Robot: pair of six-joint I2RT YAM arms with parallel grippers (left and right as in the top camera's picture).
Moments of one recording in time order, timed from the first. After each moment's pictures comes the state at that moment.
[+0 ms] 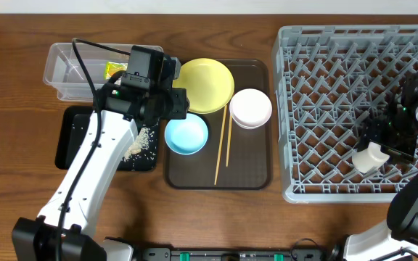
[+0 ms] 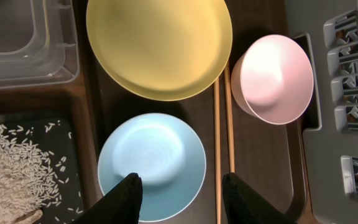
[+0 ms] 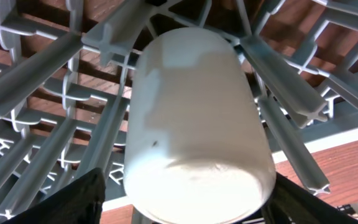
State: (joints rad) left arm -0.26 1.52 1.32 -0.86 0.23 -0.23; right arm -0.37 1.78 1.37 -1.32 0.02 0.08
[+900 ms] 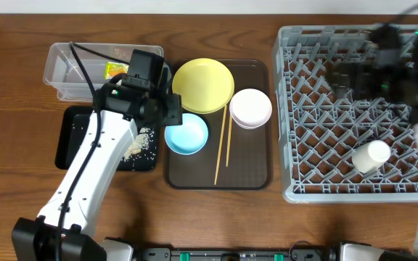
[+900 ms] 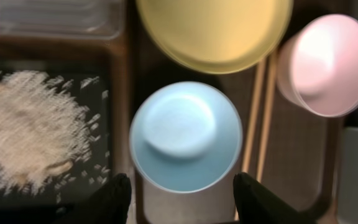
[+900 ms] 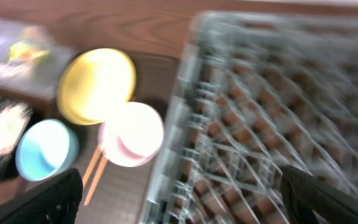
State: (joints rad) left arm -0.25 1.52 1.32 -0.98 0.11 -0.32; right arm -0.07 1.46 1.59 -1.00 -0.42 -0.13
